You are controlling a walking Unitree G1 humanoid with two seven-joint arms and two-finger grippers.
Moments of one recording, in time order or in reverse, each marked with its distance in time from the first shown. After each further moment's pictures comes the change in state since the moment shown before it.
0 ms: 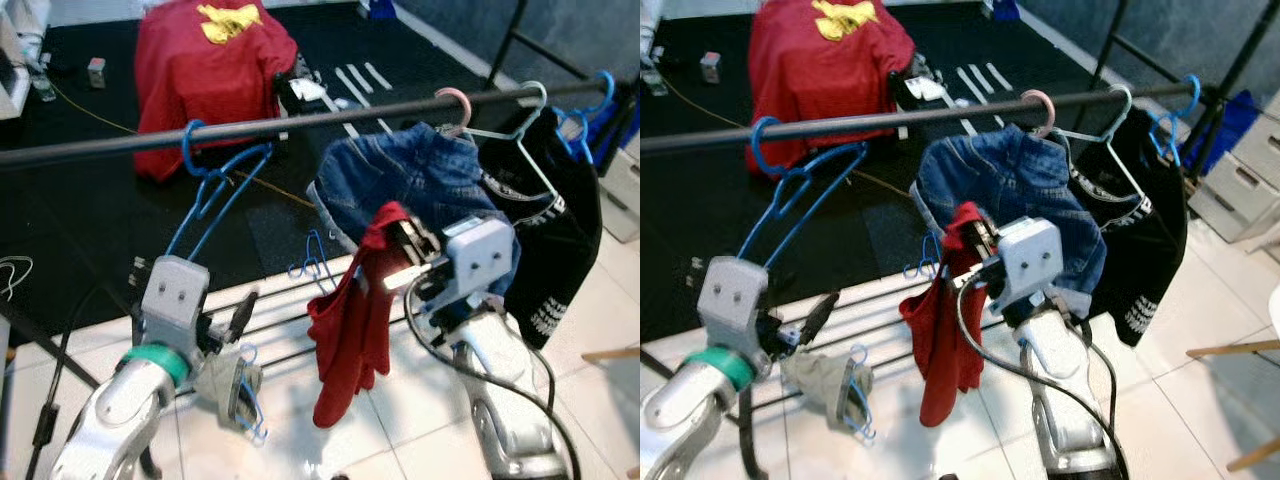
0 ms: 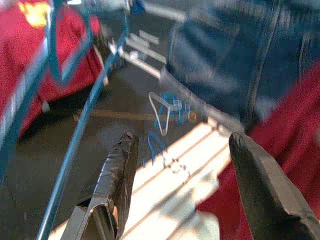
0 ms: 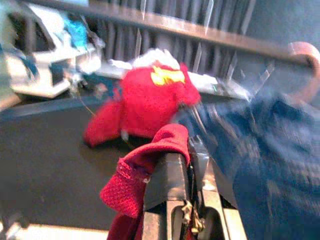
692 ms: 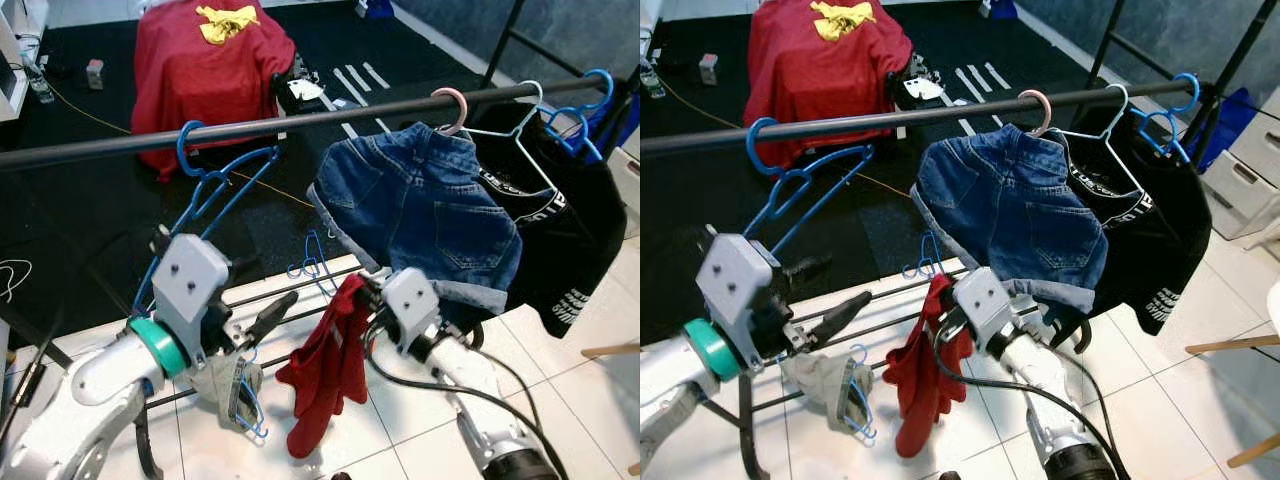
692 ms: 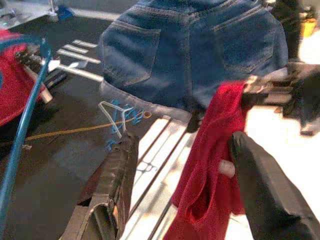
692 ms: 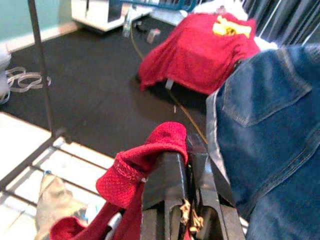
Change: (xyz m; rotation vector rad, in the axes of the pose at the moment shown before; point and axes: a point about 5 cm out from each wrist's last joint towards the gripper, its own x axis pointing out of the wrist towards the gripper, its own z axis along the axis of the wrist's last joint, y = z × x) left arm -0.013 -0.003 0.008 0.084 0.044 -0.274; right arm 0.014 0.012 -0.051 -0.091 0.140 0.328
